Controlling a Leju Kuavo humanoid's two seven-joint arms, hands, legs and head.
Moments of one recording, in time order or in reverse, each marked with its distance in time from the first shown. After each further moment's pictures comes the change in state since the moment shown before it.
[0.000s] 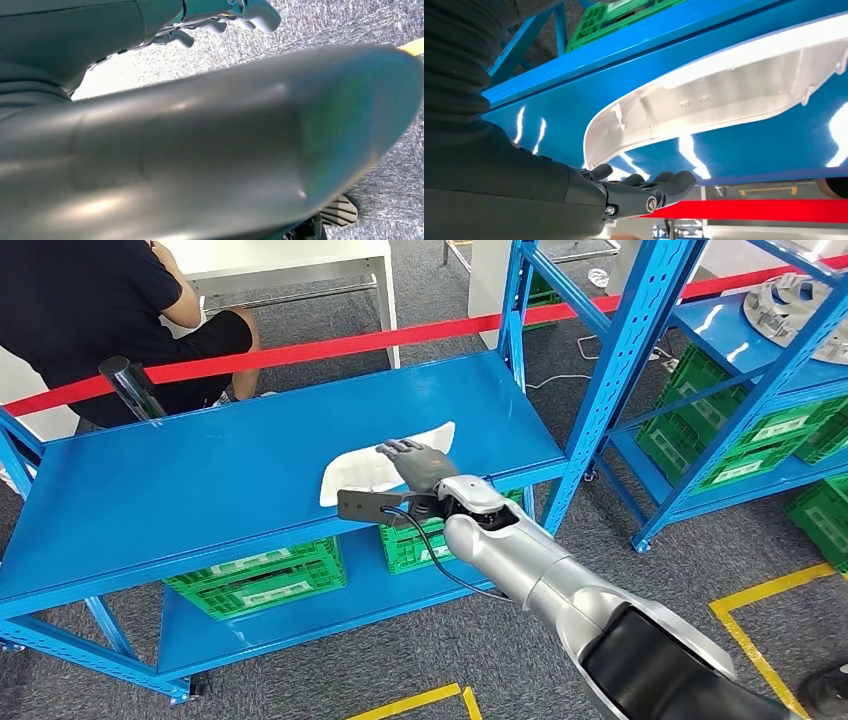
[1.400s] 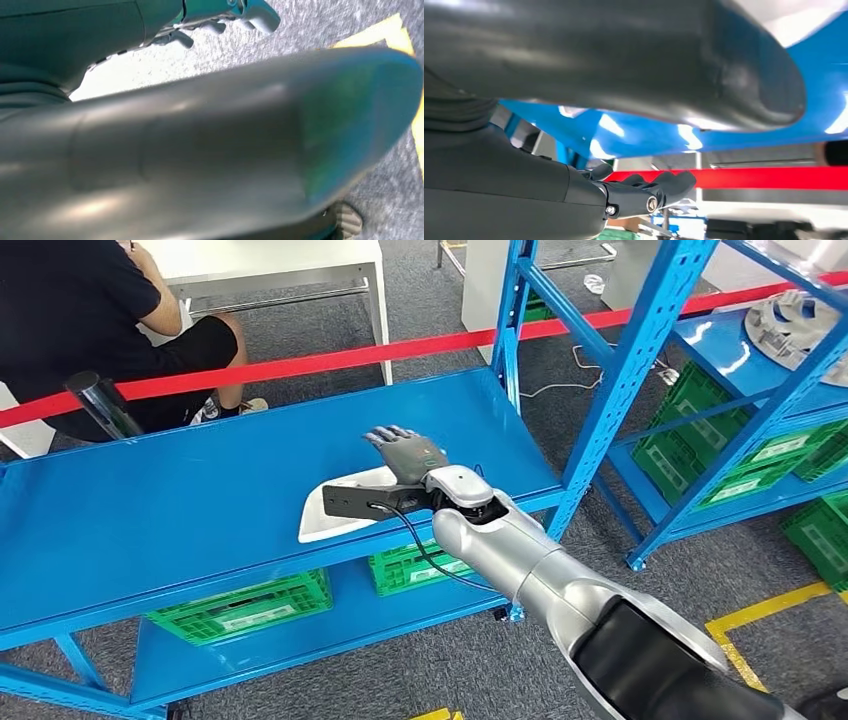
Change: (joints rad) left arm -0.014 -0.015 0.003 0.000 -0.038 0.000 0.020; right arm -0.038 0.043 0.015 0.016 0.031 -0.028 -0.021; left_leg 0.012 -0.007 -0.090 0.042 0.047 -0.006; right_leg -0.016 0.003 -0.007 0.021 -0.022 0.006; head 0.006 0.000
